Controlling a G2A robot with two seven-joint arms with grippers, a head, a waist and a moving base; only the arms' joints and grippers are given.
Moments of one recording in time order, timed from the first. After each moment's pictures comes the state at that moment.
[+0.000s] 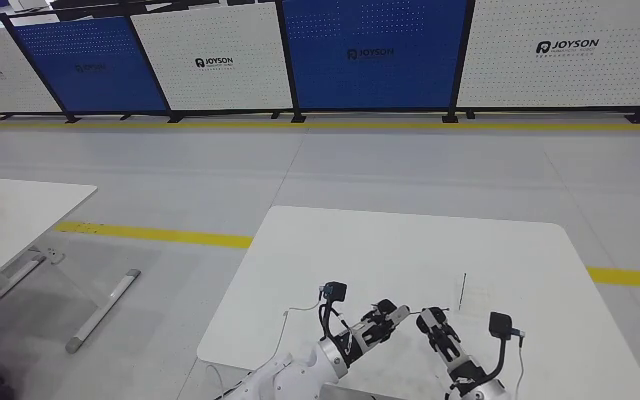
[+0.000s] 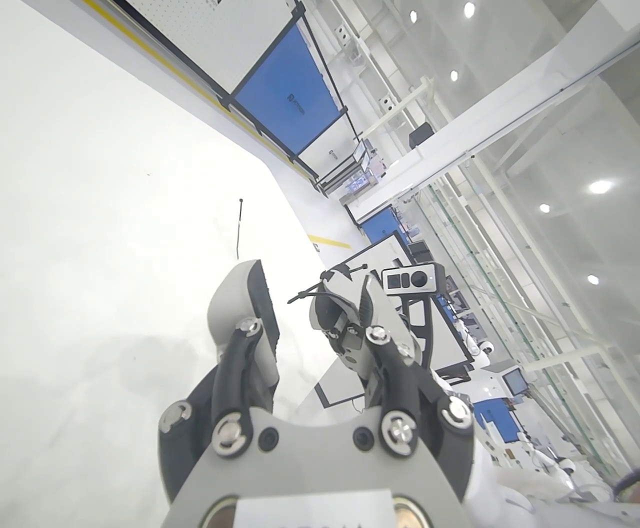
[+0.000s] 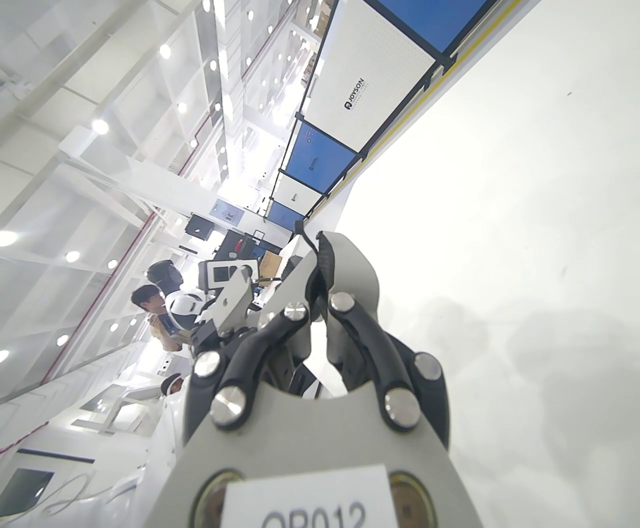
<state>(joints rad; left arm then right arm) 1.54 -1.19 -0.95 -1.79 0.25 -0.16 -0.08 -1.78 -1.23 1.24 -1.92 -0.28 -0.10 0.16</state>
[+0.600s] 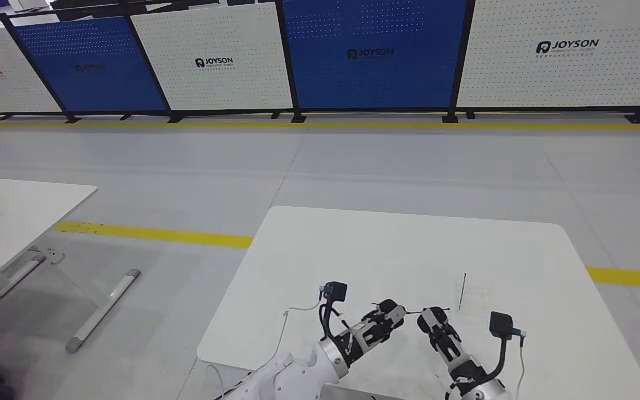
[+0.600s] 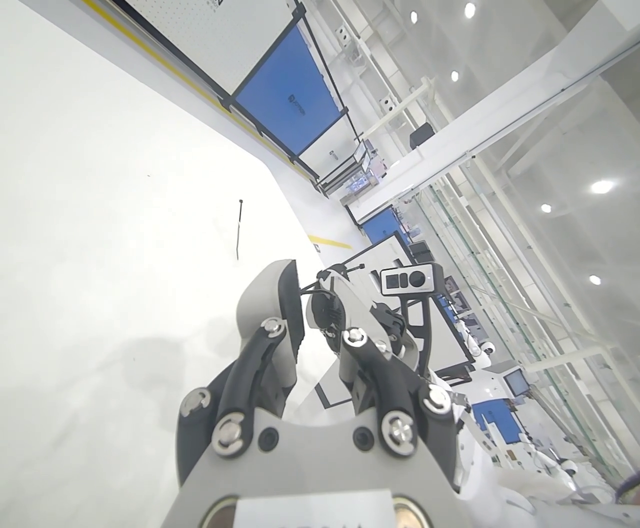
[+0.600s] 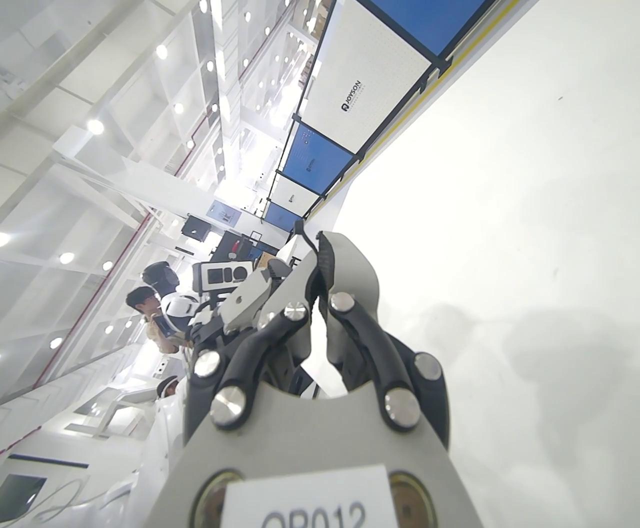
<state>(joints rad) 1.54 -1.19 -0.95 -1.79 0.25 -0.15 -0.08 -1.78 -1.23 1.24 -1.92 -0.29 -0.09 0.16</state>
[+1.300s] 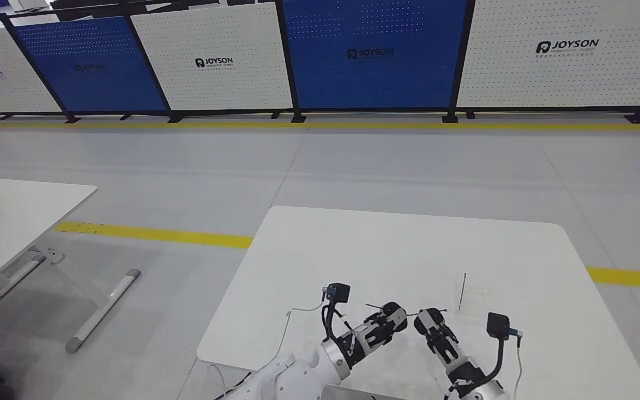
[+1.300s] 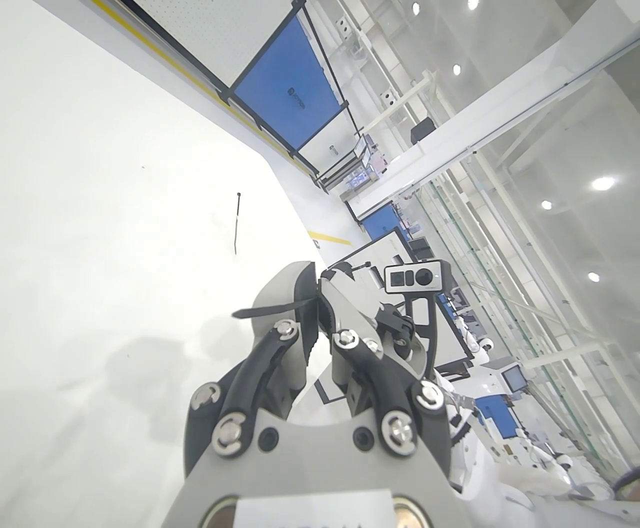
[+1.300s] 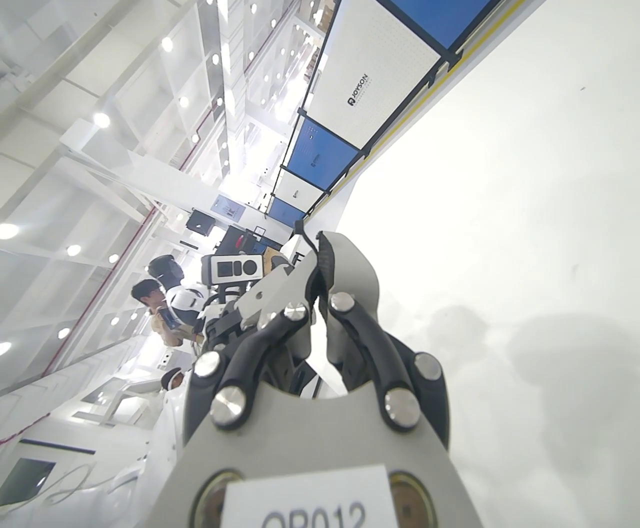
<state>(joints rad) 1.54 -1.19 -0.94 -1.79 0.24 -0.16 -0.09 -1.78 -1.23 1.23 -1.92 -0.27 -0.12 0.18</state>
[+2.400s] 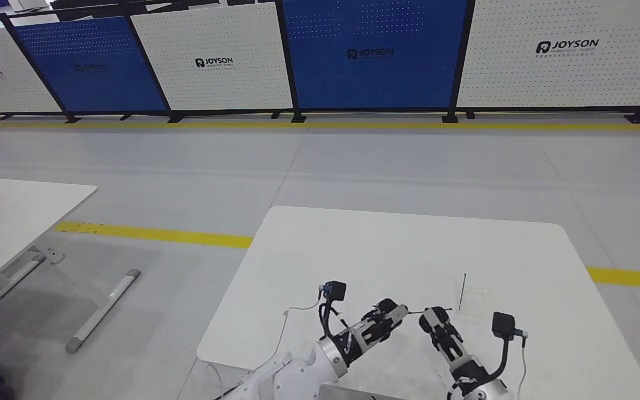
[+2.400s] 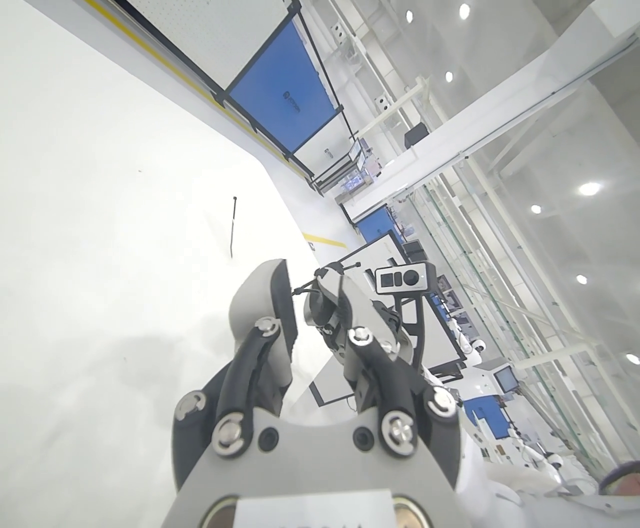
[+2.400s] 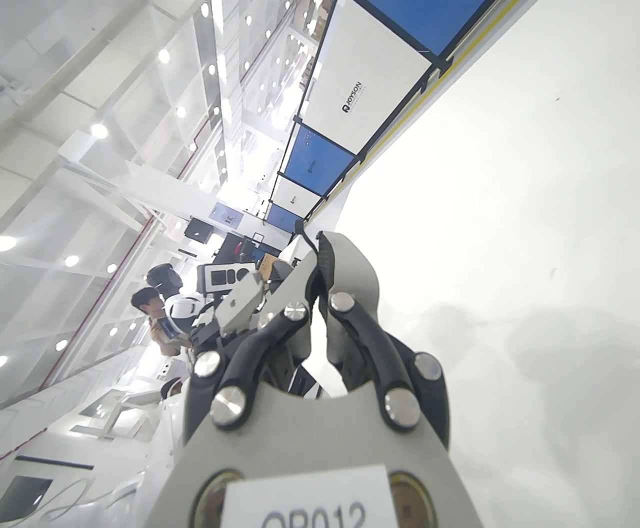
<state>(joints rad) 1.54 -1.19 -0.96 -1.79 0.22 -0.17 -0.09 -1.78 -1.22 1.24 -1.92 -0.27 -0.09 0.15</state>
